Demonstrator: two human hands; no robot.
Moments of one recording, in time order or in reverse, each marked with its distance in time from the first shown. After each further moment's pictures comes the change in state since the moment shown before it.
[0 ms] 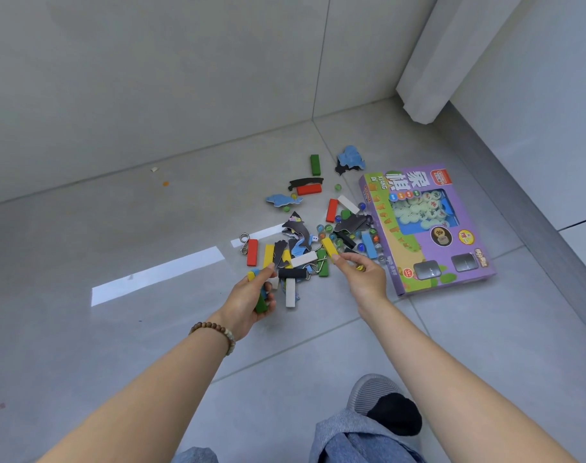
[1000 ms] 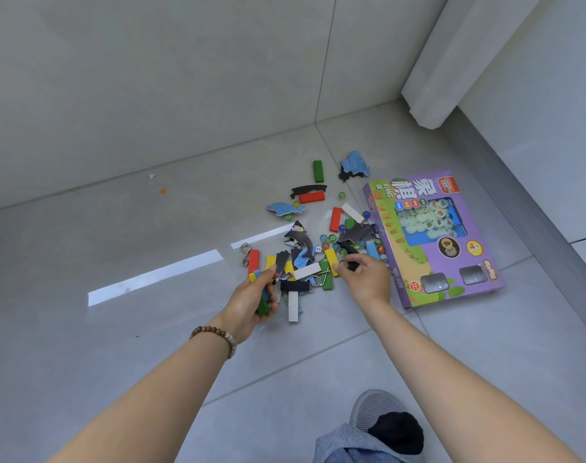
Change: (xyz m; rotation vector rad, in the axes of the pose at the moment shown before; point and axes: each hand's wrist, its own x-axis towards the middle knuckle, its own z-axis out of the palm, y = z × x) left_hand 0.016 0.013 0.003 -0.011 -0.035 0.008; right_hand 0.038 0.007 0.006 -0.425 0.043 -0.215
